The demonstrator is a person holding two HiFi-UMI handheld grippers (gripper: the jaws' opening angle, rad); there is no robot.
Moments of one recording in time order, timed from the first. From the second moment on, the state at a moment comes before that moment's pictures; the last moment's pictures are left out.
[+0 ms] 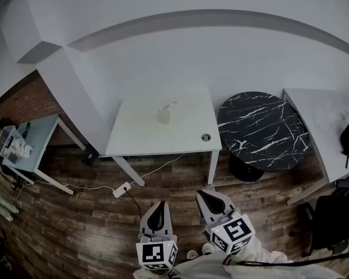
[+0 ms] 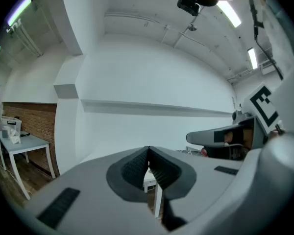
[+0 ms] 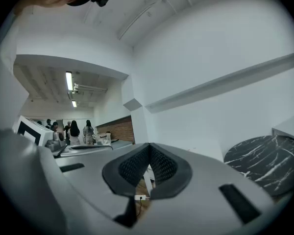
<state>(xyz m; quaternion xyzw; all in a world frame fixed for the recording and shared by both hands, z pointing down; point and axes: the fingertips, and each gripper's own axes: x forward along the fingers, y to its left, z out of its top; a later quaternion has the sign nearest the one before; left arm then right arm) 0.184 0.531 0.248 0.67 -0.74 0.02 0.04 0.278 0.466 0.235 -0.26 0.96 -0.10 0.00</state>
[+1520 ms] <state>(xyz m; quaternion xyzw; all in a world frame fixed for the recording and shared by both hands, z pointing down) 0.178 0.493 0.266 0.65 -0.75 0.04 0.05 0.274 0.421 0.243 -0.25 0.96 -0.11 0.01</state>
